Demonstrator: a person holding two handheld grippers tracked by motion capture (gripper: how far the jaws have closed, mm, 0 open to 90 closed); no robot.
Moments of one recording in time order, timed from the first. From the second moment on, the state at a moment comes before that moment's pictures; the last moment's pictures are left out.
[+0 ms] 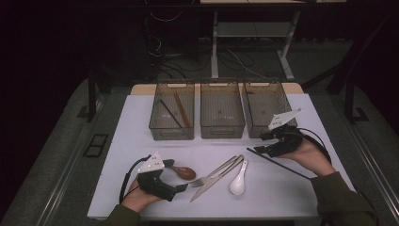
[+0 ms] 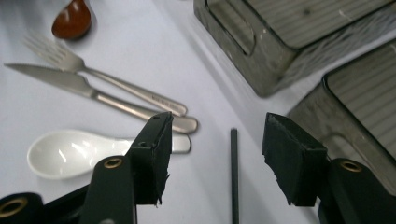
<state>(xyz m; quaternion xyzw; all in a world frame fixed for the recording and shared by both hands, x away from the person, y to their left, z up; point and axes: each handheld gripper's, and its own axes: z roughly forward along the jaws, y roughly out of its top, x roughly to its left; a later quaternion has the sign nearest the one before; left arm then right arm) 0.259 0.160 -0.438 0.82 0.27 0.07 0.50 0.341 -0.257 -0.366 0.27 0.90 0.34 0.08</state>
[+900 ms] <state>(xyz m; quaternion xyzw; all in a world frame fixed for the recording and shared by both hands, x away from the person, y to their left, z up) 0.260 0.160 -0.438 0.82 0.27 0.07 0.50 0.332 -0.291 -0.409 0.25 0.96 0.13 0.04</state>
